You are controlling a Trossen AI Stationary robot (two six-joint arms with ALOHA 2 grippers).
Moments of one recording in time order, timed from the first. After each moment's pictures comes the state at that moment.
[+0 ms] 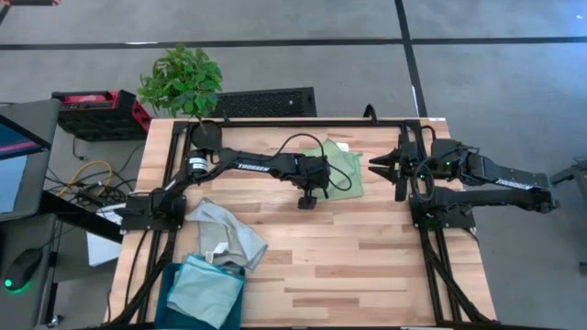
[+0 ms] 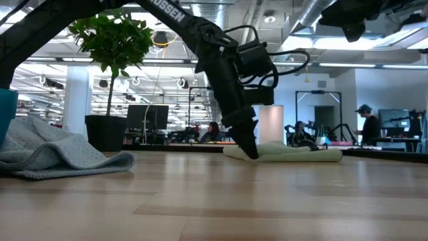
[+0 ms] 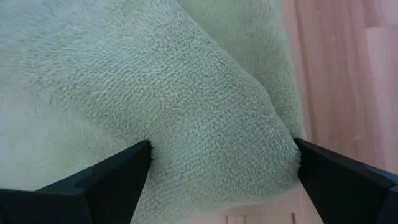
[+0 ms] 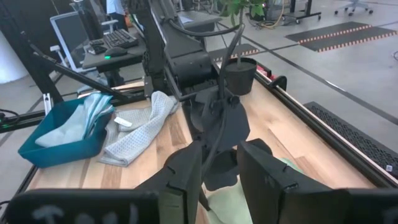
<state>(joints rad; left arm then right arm) 0.17 2.26 1.71 -0.55 -0.02 0.28 -0.15 0.52 0.68 -0.41 0.00 0.11</state>
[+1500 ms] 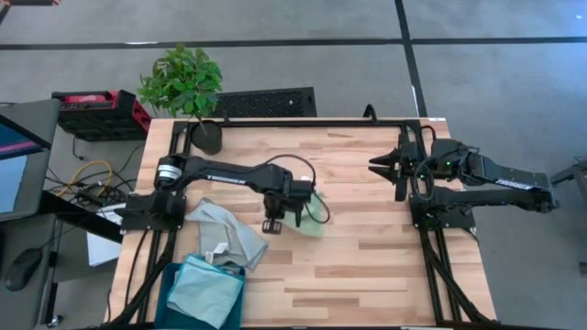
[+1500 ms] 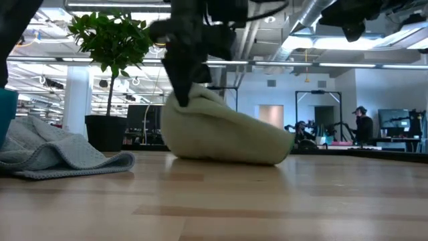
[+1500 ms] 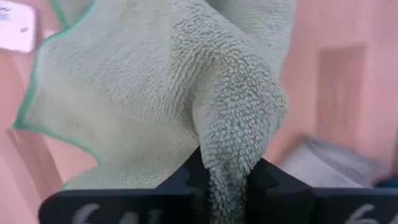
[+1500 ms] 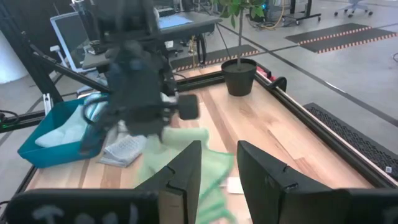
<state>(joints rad) -0.01 2.01 1.71 -1.18 0.08 0.11 -0.15 0.52 0.68 -0.41 0.00 0.10</state>
